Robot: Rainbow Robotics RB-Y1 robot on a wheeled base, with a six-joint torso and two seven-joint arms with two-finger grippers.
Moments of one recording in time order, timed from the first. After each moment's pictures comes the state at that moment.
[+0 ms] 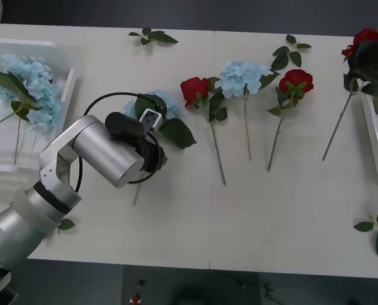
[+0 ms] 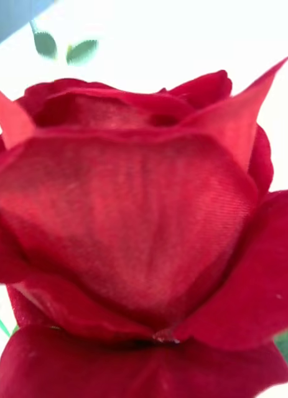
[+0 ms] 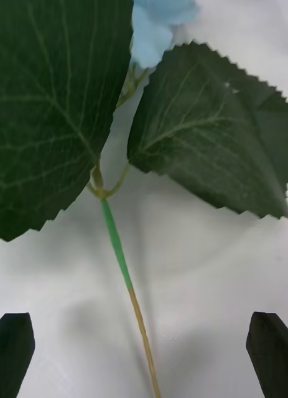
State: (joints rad) right arm -1.04 -1.11 0.85 -1.01 -1.46 0.84 1.06; left arm -0.50 0.42 -0.55 -1.59 0.29 1.16 -1.31
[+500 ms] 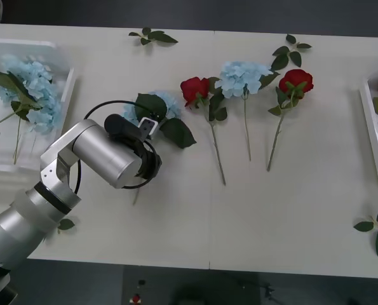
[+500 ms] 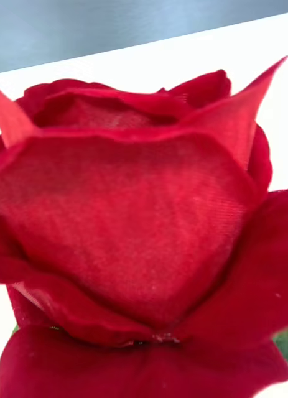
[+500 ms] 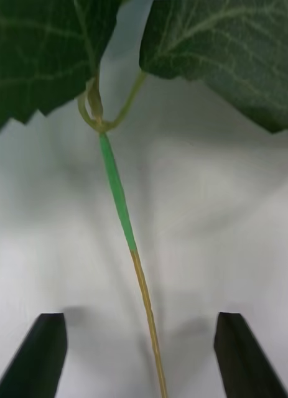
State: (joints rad) right arm -1.06 -1.26 0.88 -0.94 -1.38 0.84 1.30; left arm -0.50 0.42 -0.55 -1.53 0.35 1.18 -1.31
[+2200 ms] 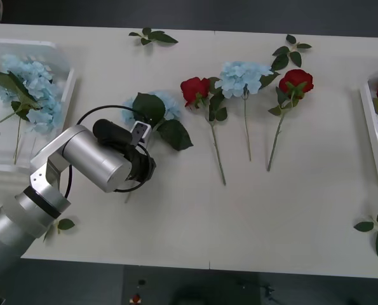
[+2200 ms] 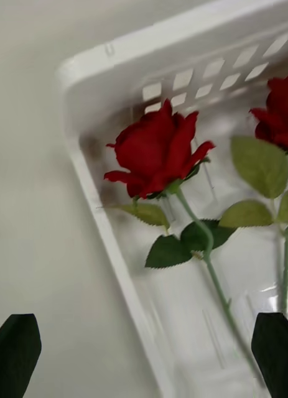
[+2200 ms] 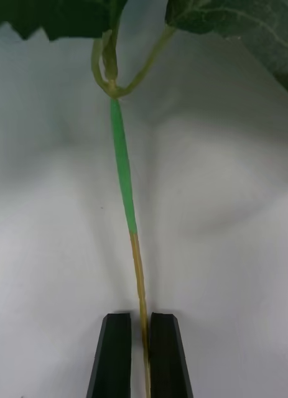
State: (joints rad) right arm -1.06 -1.26 0.99 -0.82 -1.63 0.92 1.36; left arm -0.48 0.46 -0.55 -1.53 0.40 1.12 -1.31
